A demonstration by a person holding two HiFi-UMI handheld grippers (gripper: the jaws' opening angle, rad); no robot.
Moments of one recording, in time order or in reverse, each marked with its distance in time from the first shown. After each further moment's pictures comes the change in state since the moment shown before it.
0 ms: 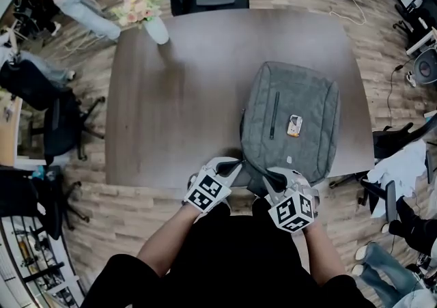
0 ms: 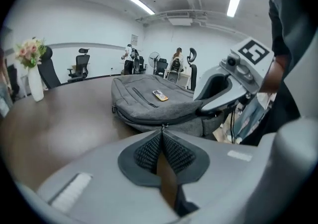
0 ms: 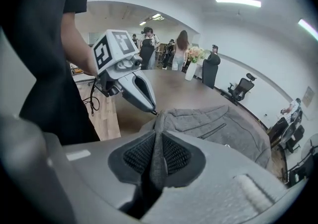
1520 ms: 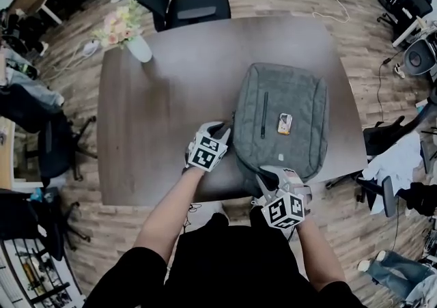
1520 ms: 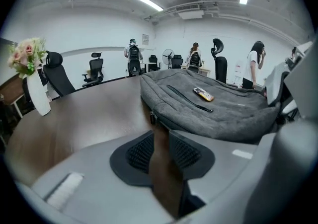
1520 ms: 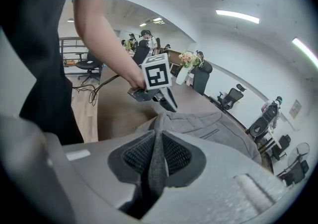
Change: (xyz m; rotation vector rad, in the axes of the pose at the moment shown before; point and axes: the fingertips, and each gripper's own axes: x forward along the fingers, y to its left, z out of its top) left arm 0.086 0.152 0.040 0.013 0.038 0.210; right arm 0.022 -0.038 -0.007 -0.056 -0.044 -0.140
